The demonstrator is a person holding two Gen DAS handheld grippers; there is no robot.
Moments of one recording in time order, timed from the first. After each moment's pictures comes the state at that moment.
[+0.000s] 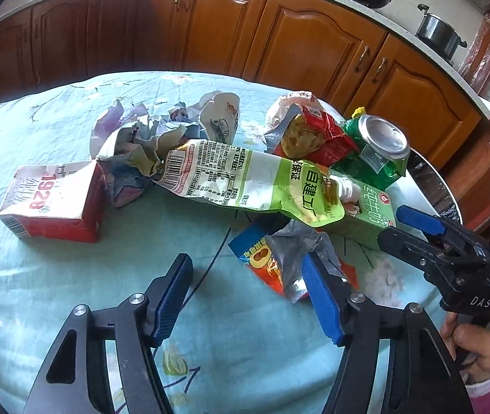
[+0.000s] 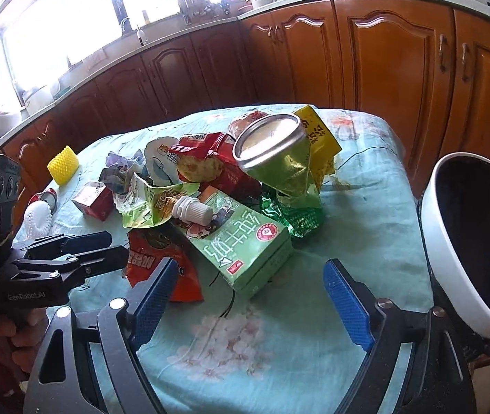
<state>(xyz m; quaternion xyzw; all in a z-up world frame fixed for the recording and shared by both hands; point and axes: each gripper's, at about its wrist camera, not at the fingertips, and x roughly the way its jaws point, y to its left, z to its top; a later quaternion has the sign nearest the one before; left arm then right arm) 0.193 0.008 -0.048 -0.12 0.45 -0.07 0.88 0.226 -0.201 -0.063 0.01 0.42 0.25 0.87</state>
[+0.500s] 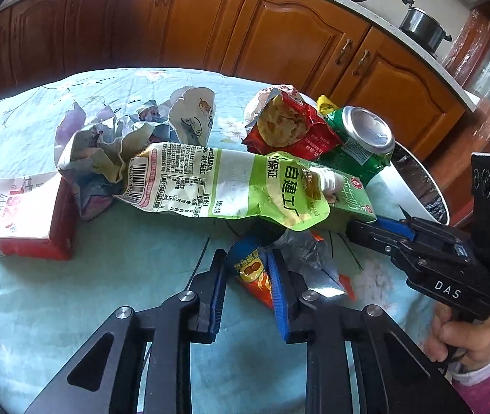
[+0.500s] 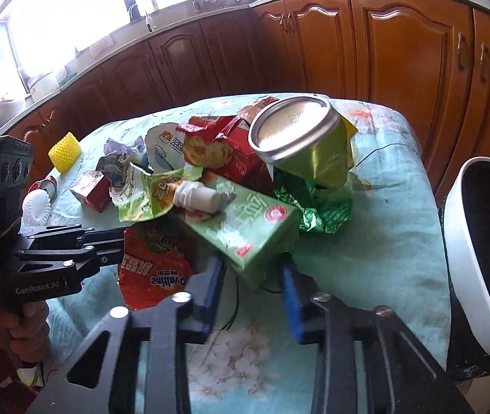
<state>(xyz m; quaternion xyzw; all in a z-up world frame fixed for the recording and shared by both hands) 0.208 0.013 -0.054 -0.13 0.45 -0.12 0.88 0.237 -0.190 -0.074 0.00 0.44 0.27 0.86</state>
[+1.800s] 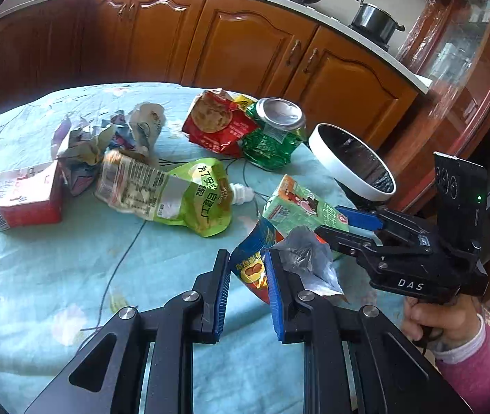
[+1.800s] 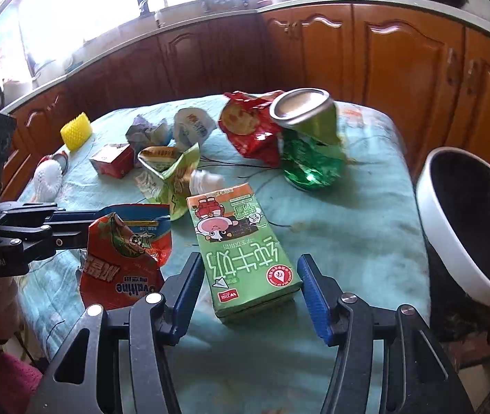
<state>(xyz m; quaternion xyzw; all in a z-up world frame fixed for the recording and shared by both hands) 0.144 -0.005 -0.021 -0.11 0.42 -0.19 0.88 0.177 -0.207 -0.059 -0.02 0.42 0.25 0.87</state>
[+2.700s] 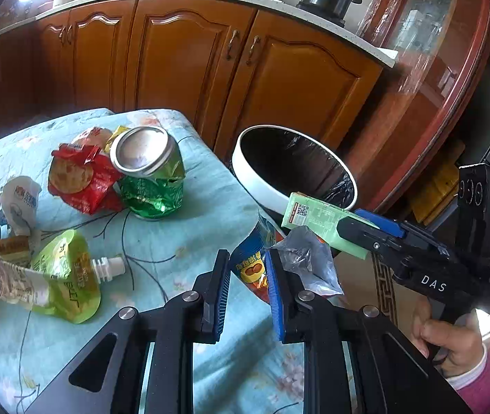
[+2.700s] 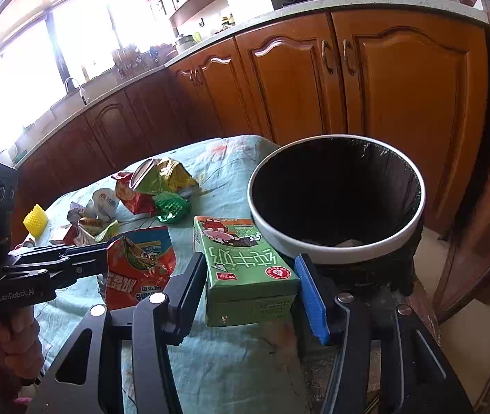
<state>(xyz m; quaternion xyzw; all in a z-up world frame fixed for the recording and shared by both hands) 0.214 -0.128 -0.013 -0.06 0.41 -0.24 0.88 0.164 -0.340 -0.031 0.09 0.37 0.11 0.92</state>
